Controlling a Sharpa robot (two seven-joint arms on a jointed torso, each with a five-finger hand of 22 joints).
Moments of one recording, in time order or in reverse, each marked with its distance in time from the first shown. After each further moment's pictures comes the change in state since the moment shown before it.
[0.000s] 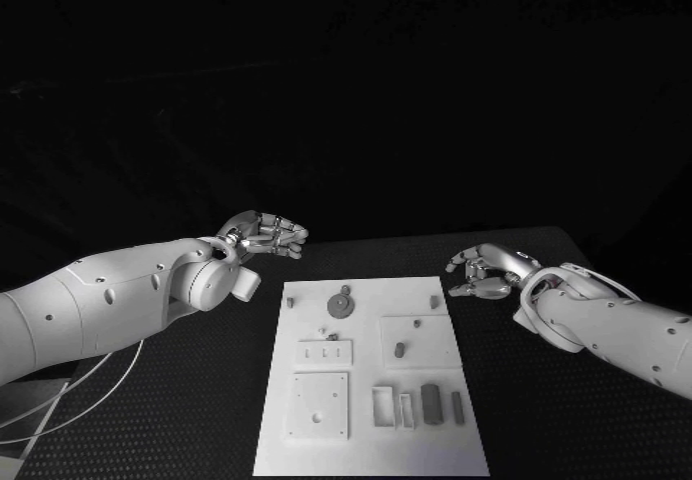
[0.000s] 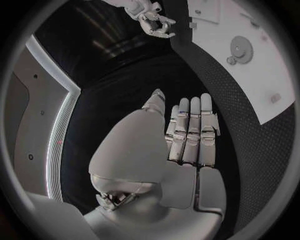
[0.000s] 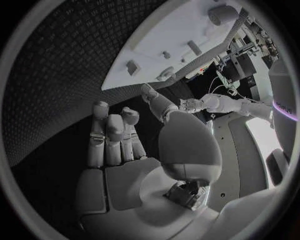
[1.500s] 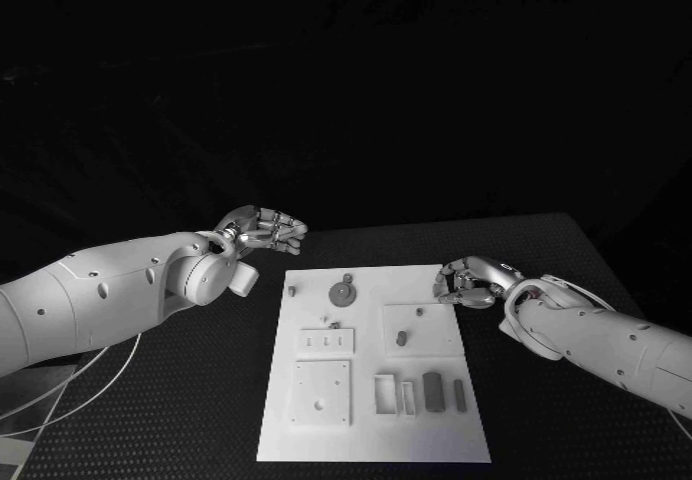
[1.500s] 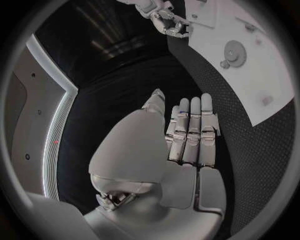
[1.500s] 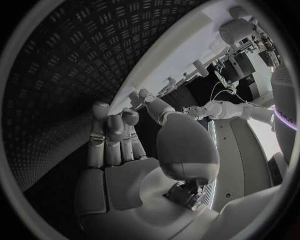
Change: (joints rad) left arm -0.005 -0.017 0.000 0.026 -0.001 0.010 -0.015; left_hand 0.000 0.000 -0.003 0.003 0.000 -0.009 0.009 -0.012 -0.004 -0.009 0.009 -0.010 -0.003 0.000 0.000 -0.004 0.004 -0.014 0.000 0.000 0.000 0.002; right arm -0.077 0.083 0.001 -0.109 0.004 -0.002 0.033; right_hand -0.003 0.041 -0.015 0.004 0.000 0.003 0.008 0.016 0.012 -0.010 0.010 0.012 0.005 -0.011 0.008 0.008 0.009 0.002 -0.005 0.005 0.000 0.000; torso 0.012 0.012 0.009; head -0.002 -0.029
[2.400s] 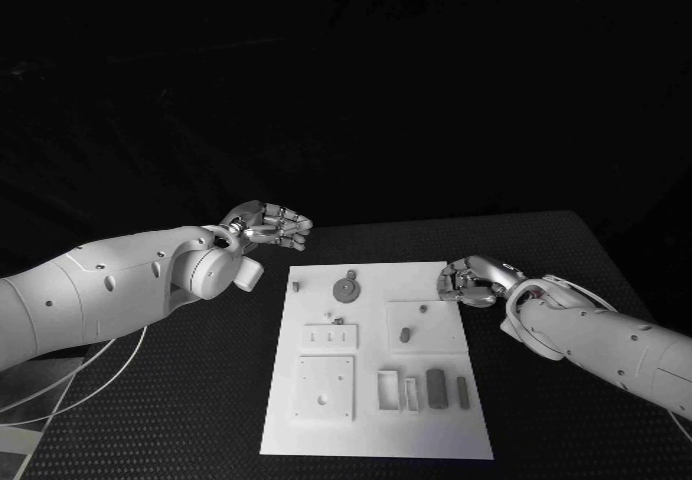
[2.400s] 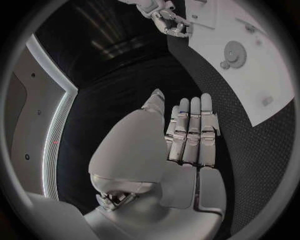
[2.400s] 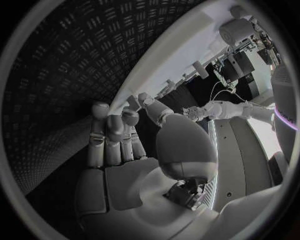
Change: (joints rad) left arm 0.000 -0.003 0.000 0.005 0.000 0.000 -0.004; left_hand -0.004 -0.004 0.000 0.000 0.000 0.000 0.000 0.000 0.000 0.000 0.000 0.000 0.000 0.000 0.000 -0.004 0.001 0.009 0.000 0.000 -0.004 0.001; right arm -0.007 0.018 0.000 -0.015 0.007 0.006 0.004; right_hand -0.005 0.029 0.000 0.000 0.000 0.039 -0.011 0.020 0.009 0.000 0.000 0.008 0.000 0.002 0.002 0.008 0.001 0.000 0.000 0.000 0.004 0.000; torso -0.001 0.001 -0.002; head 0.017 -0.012
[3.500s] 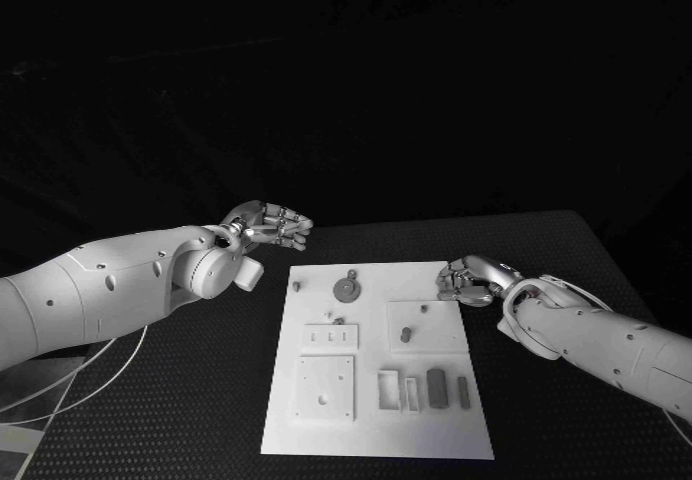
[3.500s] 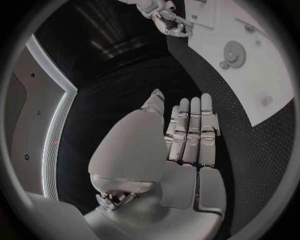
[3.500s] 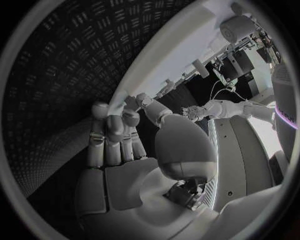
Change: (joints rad) left arm 0.000 0.000 0.000 -0.001 0.000 0.000 -0.003; left_hand -0.004 -0.004 0.000 0.000 0.000 -0.004 0.004 -0.004 -0.001 0.000 0.000 -0.005 0.000 0.000 0.000 -0.004 0.003 -0.004 0.000 0.000 0.000 0.000; right arm 0.000 0.014 0.000 -0.007 0.011 0.003 -0.002; right_hand -0.007 0.062 0.000 0.000 0.000 0.053 -0.015 0.029 0.015 0.011 -0.018 0.004 -0.004 0.006 -0.010 0.004 0.000 0.000 0.000 0.000 0.008 0.000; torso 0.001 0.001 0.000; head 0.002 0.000
